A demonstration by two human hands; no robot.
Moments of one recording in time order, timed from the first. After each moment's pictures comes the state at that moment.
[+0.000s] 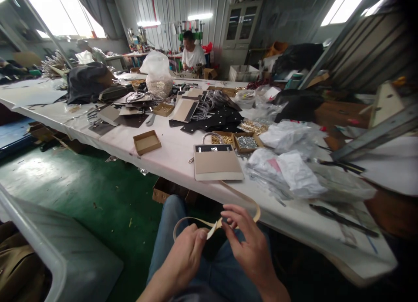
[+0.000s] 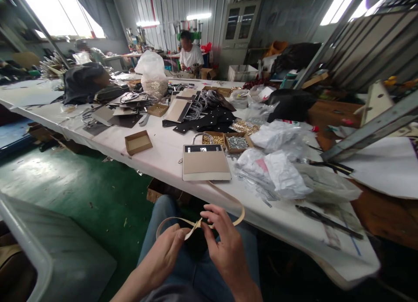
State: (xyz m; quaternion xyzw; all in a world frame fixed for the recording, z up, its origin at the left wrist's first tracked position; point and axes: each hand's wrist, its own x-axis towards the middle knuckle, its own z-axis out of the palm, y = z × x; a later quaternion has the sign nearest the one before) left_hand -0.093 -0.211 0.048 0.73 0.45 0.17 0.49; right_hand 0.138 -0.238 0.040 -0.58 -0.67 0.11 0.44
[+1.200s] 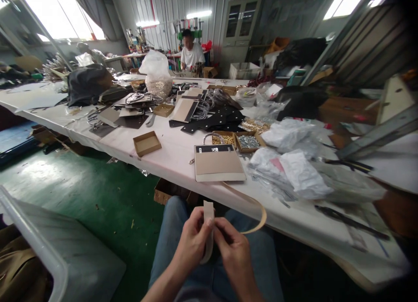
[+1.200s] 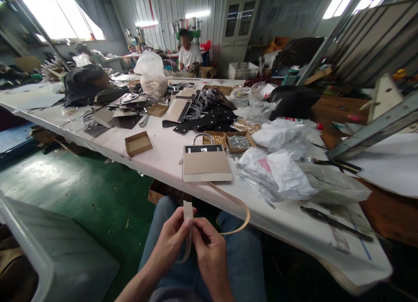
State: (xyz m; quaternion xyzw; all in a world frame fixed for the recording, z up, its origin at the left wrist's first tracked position) left_hand -0.052 -0.188 0.030 0.49 0.39 0.41 0.66; right_hand 0.081 -0.238 0.015 -0.58 -0.41 0.43 0.55
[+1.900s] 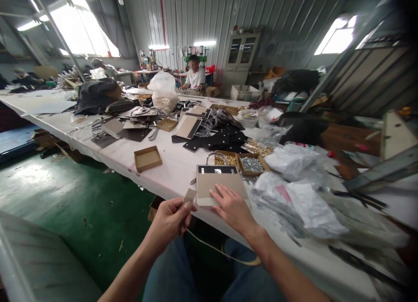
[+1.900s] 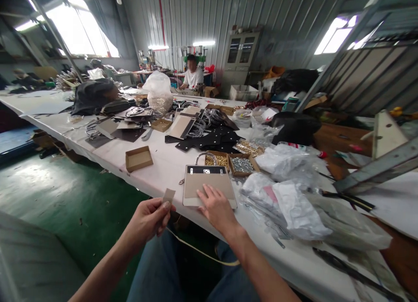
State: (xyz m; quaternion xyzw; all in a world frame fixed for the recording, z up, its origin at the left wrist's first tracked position) left_hand -0.102 -0.065 0.091 0.50 0.42 0.37 0.66; right_hand 0.188 -0.040 0.006 -0.54 -0.83 -0.03 0.15
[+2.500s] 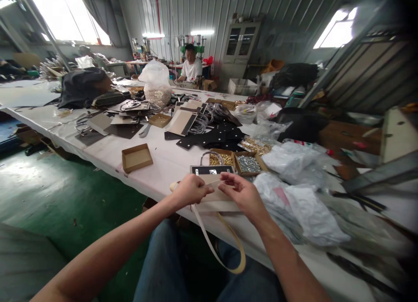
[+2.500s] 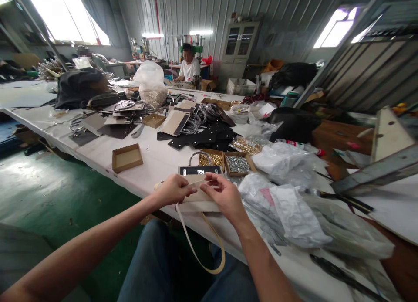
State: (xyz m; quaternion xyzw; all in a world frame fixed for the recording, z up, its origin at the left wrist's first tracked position) left_hand -0.005 0.072 0.069 0.75 0.46 0.14 0.44; right_hand 0.235 0.005 0.042 -0.58 -0.54 0.37 0.49
